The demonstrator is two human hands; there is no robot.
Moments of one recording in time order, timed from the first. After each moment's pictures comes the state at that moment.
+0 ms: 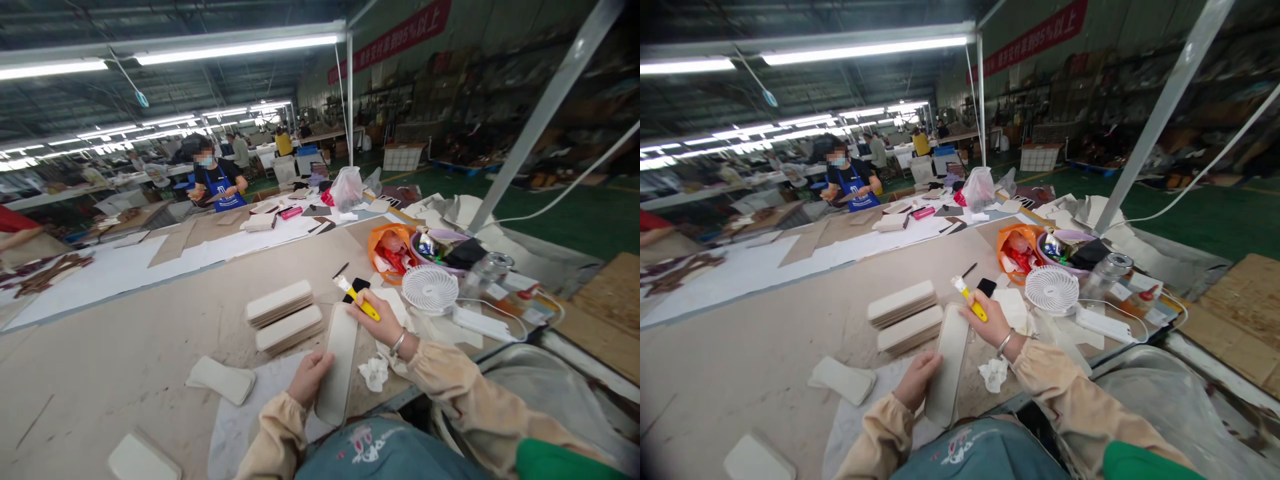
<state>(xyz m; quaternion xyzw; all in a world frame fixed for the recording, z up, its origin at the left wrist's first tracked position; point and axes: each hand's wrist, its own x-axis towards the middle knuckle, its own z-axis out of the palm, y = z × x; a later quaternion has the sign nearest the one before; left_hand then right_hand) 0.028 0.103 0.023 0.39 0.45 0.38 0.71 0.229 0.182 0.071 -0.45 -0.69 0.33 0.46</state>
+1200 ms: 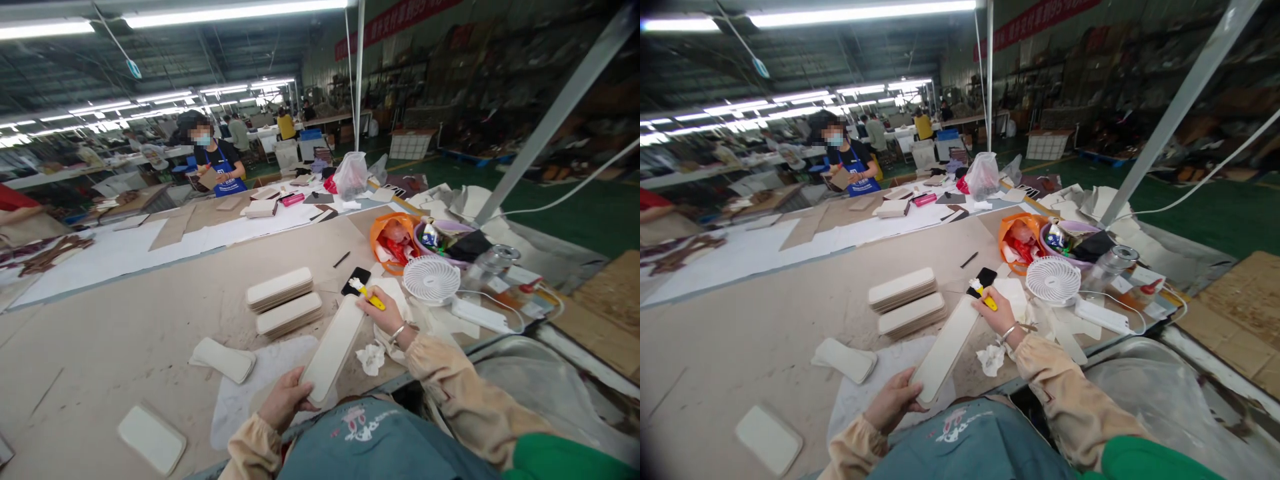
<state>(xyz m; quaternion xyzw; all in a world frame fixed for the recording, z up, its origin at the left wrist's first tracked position) -0.022 0.046 -0.004 0.32 0.47 0.33 0.75 0.244 0.189 0.014 -0.50 -0.59 0.40 0.49</state>
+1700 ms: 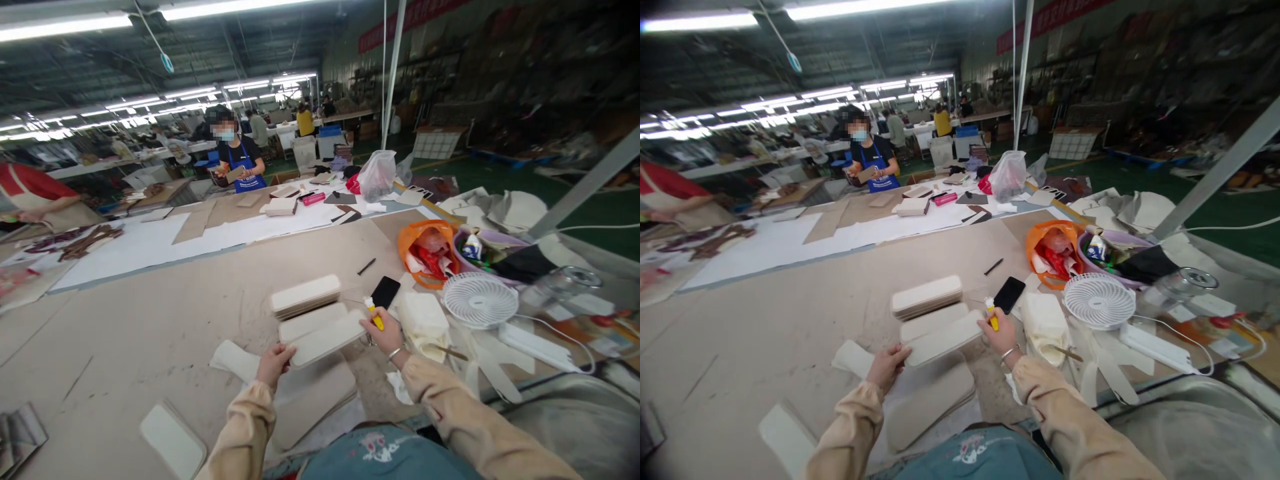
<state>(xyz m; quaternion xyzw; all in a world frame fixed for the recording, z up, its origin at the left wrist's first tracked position) -0.131 0.133 -0.027 0.31 0.72 0.37 0.50 0.167 0.219 -0.055 -0.58 -0.60 0.35 0.43</state>
